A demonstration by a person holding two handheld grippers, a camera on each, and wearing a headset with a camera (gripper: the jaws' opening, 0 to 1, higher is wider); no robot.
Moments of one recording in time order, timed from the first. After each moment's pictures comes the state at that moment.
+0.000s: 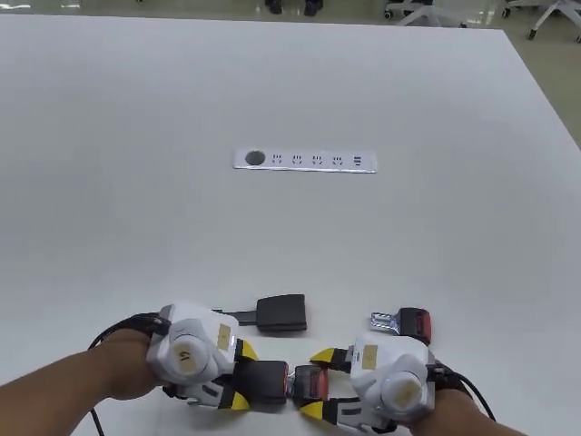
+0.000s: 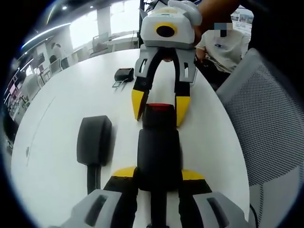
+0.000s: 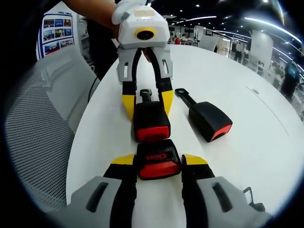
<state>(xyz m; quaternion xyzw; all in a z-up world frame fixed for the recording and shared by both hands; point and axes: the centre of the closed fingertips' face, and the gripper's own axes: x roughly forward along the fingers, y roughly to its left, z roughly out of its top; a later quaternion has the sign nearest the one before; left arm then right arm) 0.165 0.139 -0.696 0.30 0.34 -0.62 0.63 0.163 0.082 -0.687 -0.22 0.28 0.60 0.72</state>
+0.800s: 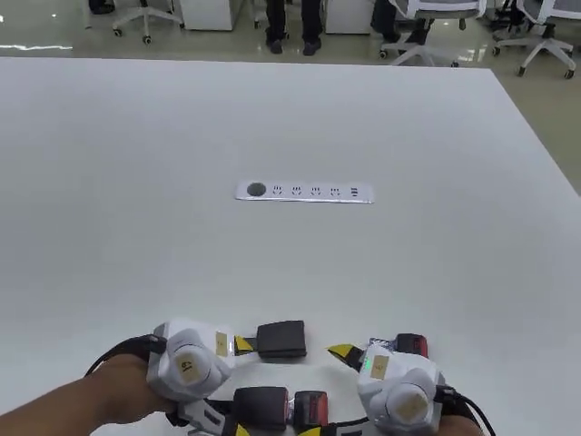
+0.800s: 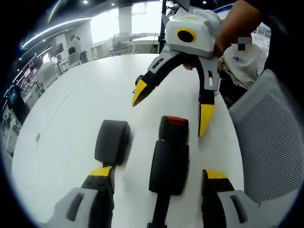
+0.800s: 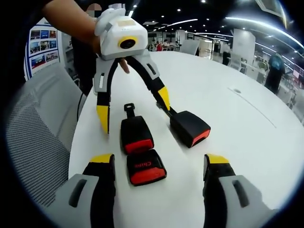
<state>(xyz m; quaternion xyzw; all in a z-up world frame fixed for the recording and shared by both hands) 0.181 0.136 -0.664 0.26 0.35 -0.57 0.70 0.190 0.070 -0.665 -0.18 0.27 0.53 0.78</state>
